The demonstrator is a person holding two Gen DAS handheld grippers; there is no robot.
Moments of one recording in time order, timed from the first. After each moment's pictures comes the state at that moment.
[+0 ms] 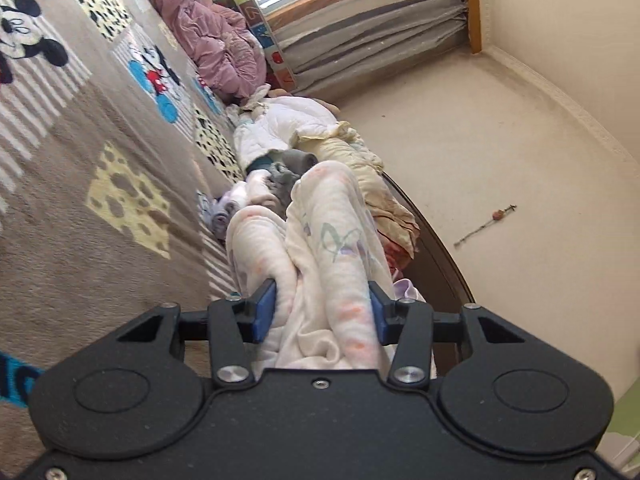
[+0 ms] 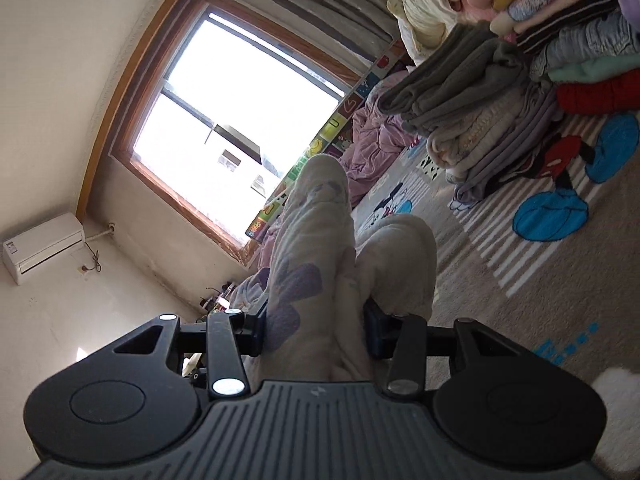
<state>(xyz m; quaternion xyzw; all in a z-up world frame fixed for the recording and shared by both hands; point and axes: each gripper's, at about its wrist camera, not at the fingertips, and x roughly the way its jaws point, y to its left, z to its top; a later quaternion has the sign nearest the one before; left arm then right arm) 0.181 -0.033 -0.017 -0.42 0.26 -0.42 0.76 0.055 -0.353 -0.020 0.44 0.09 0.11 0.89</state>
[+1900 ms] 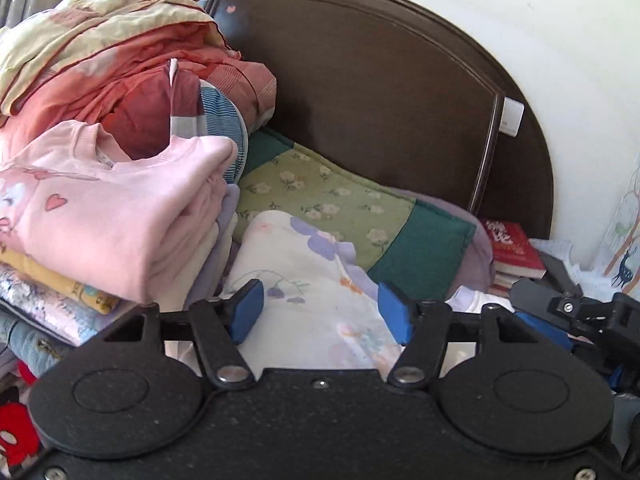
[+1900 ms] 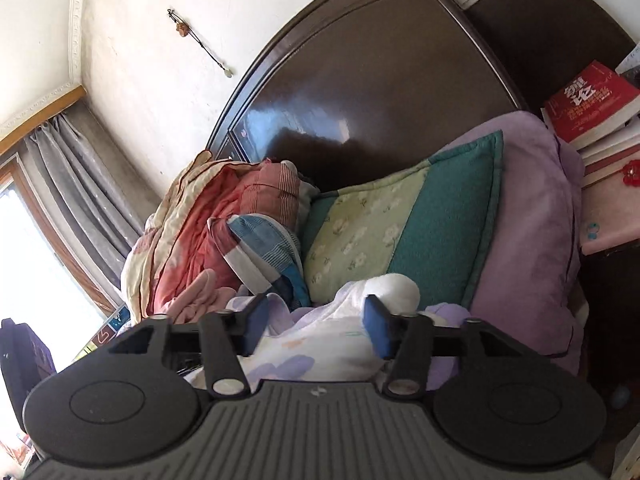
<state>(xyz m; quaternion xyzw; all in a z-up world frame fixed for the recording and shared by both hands) 0.188 -0.574 0.018 0.05 0.24 -0.59 0.76 -0.087 -0.698 -0.029 0.37 -0.04 -0.33 0.86</state>
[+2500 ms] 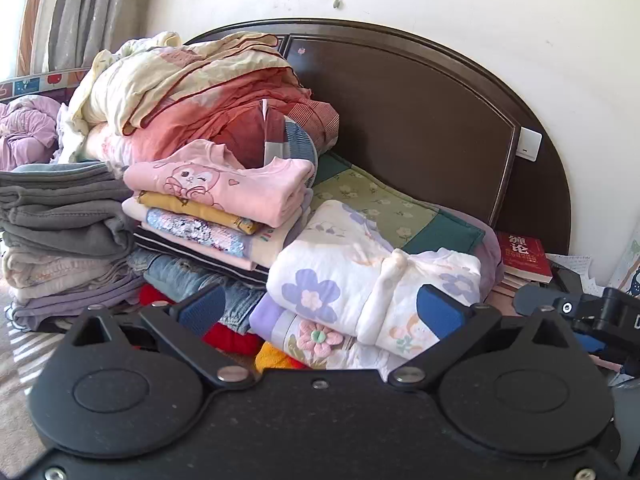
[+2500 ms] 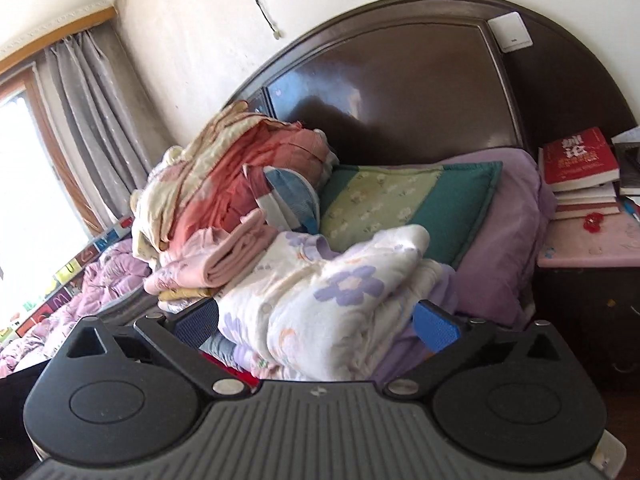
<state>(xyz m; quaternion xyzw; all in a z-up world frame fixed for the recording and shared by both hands) 0.116 -0.432 0.065 0.05 0.24 -0.51 0.83 -0.110 -0.587 0.044 0.31 0.08 -0.36 0.88</state>
